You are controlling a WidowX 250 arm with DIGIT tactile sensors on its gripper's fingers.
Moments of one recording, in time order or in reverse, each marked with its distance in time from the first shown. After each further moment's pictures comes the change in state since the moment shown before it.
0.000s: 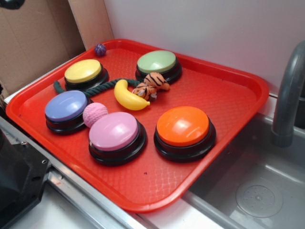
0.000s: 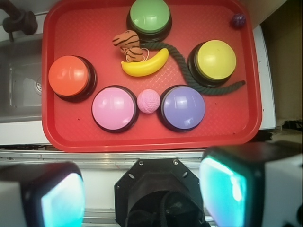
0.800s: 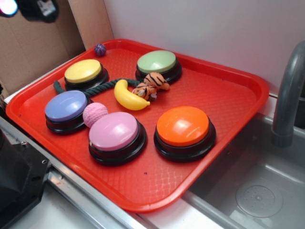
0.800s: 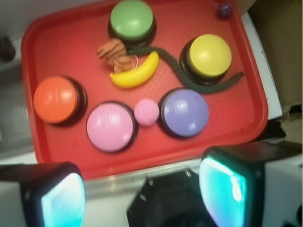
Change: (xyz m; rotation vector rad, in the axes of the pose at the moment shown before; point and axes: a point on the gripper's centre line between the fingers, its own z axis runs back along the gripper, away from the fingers) arm 0.024 -0.009 -0.030 0.013 -0.074 0.201
